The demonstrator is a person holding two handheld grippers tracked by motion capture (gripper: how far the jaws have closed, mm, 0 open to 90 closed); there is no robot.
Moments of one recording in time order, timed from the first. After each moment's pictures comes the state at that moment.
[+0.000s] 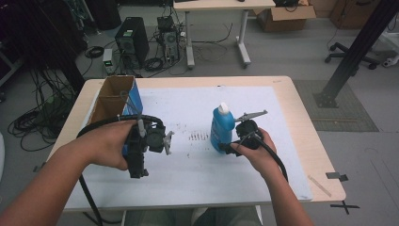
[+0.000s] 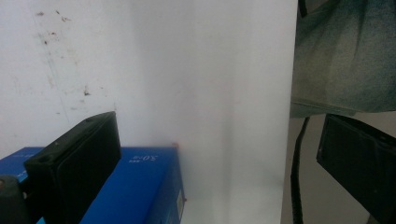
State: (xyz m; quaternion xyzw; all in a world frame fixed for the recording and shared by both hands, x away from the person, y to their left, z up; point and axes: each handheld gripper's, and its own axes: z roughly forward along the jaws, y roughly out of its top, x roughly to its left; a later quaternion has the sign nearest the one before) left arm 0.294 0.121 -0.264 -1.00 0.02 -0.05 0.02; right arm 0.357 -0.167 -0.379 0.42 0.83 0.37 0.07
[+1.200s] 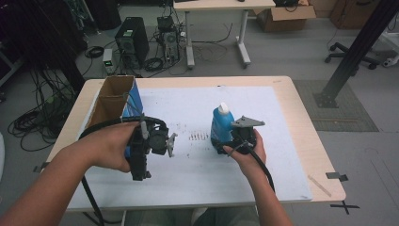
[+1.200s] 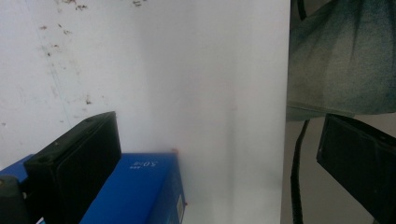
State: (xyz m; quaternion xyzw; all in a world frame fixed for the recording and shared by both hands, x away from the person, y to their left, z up) left arm 0.285 0.112 -0.260 -1.00 0.03 -0.06 0.02; right arm 0.351 -0.150 -0.400 0.41 0.77 0.45 0.17
